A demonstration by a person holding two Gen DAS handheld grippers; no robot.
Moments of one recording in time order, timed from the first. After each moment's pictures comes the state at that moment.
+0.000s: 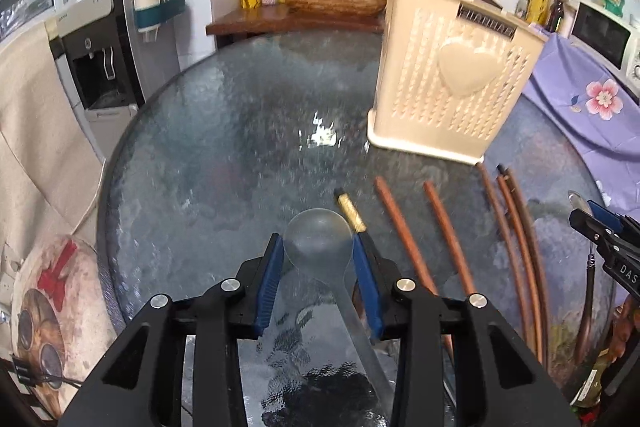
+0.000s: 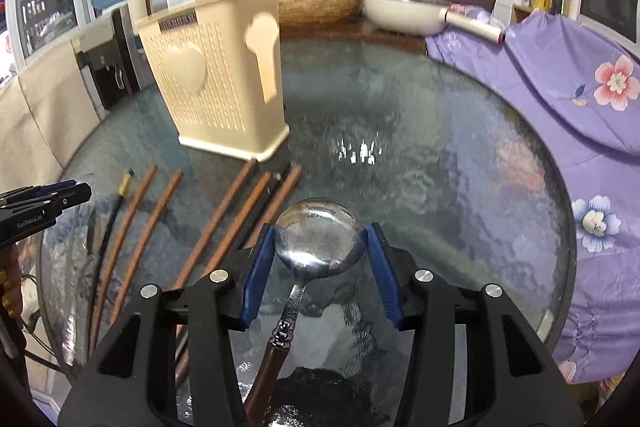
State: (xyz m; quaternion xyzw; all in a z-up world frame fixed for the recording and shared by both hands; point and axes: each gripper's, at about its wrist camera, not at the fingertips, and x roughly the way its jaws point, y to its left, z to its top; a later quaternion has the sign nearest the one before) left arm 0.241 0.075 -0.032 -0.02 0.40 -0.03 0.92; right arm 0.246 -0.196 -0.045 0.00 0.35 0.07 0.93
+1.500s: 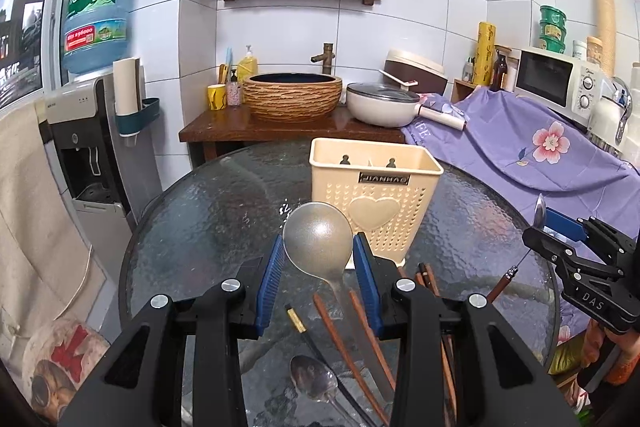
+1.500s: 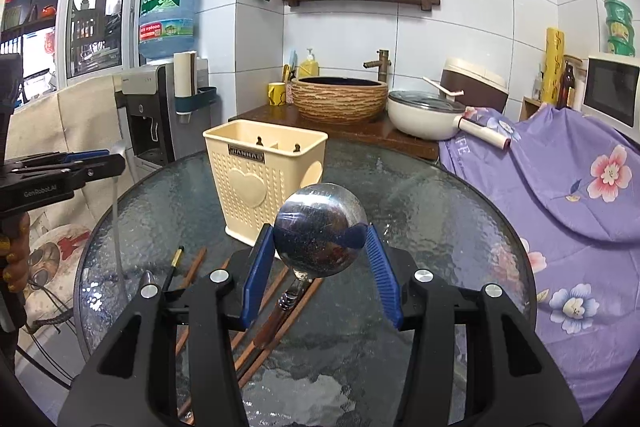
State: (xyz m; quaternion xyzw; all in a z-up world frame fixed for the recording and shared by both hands) left arm 0.214 0.045 0.070 0.00 0.25 -0.09 0.96; right arm 0.209 -0.183 0.049 -0.03 0.21 0.12 0.97
